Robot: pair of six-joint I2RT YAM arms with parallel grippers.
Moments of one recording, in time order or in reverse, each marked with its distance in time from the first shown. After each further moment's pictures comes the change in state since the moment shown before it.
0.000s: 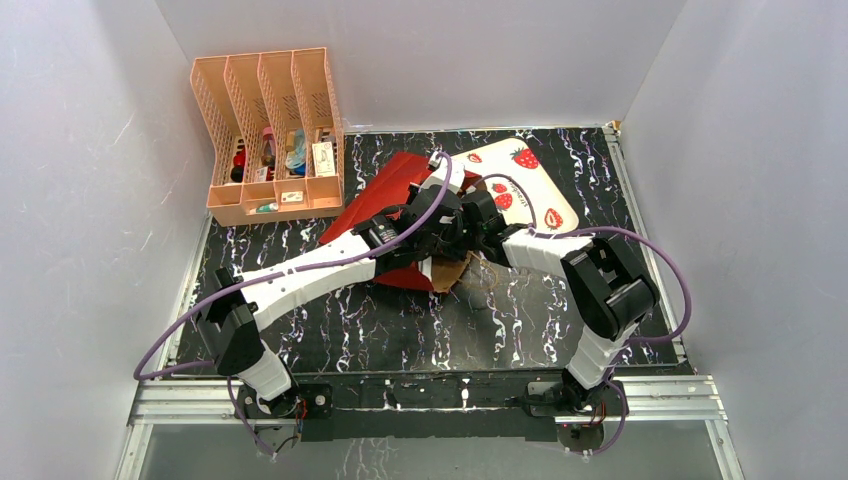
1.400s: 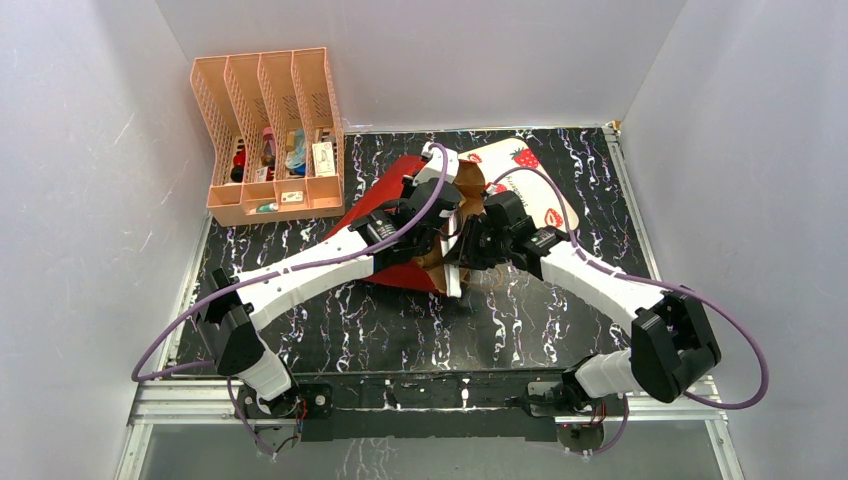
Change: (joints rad) left arm 0.000 0.000 0.058 -0.031 -0.114 -0.026; right arm 0.005 -0.380 -0.038 -0.403 0.096 -0.163
